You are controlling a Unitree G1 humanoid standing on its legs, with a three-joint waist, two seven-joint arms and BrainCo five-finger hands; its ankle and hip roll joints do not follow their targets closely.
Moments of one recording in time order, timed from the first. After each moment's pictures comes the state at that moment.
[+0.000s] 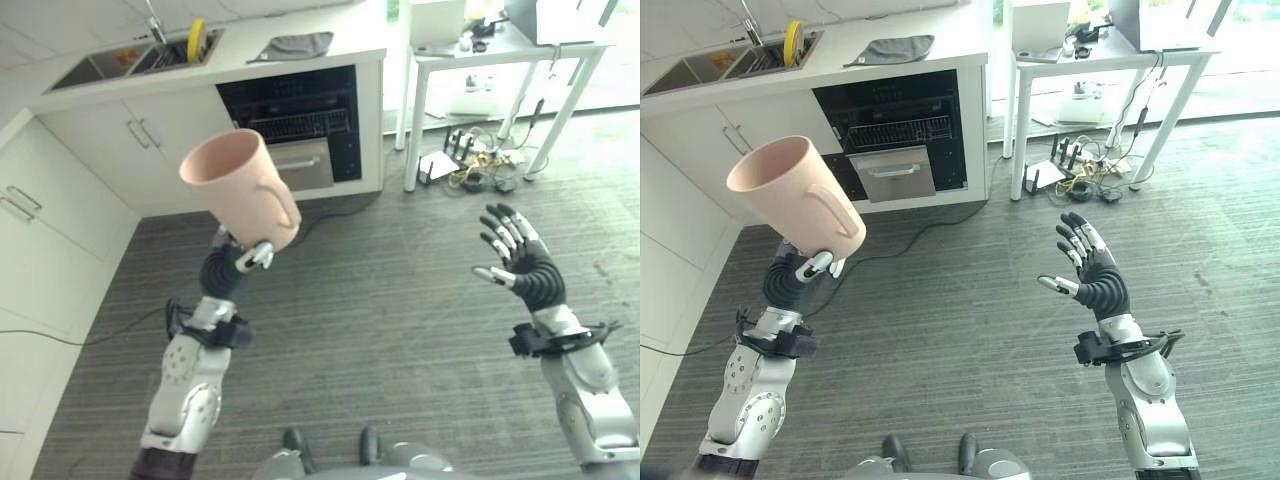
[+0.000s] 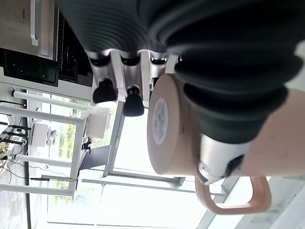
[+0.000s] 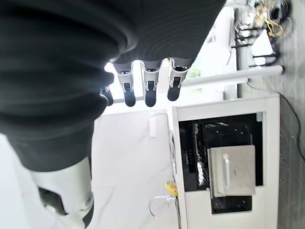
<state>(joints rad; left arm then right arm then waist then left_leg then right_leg) 0.08 0.38 -0.05 -0.24 -0.72 -0.24 -0.16 0.12 -0.45 -0.05 -0.24 0.41 -0.18 0.18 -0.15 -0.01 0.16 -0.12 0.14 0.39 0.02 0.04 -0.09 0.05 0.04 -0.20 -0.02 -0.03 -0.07</state>
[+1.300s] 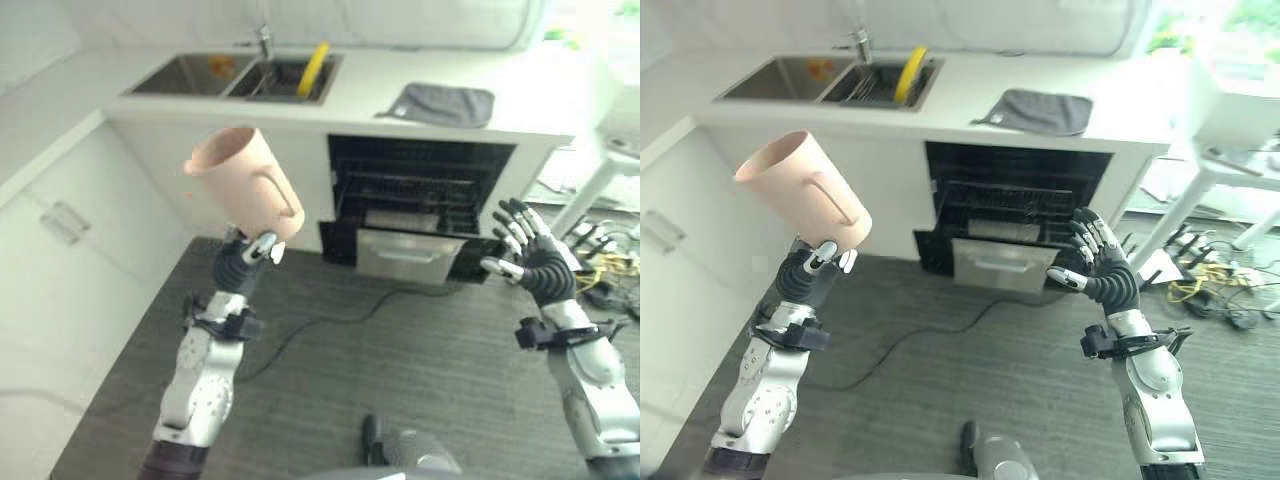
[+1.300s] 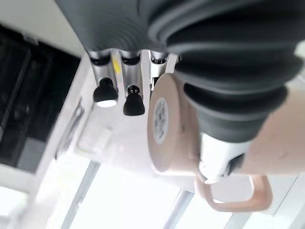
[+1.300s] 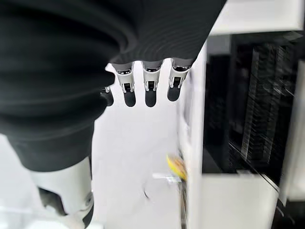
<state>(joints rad) 0.06 0.33 -0.07 -0.27 -0.78 -0.15 -0.13 0.10 -0.47 -0.08 -0.26 0.41 -0.16 0.12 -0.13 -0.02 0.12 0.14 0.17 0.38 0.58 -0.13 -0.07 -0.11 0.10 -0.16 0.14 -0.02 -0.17</state>
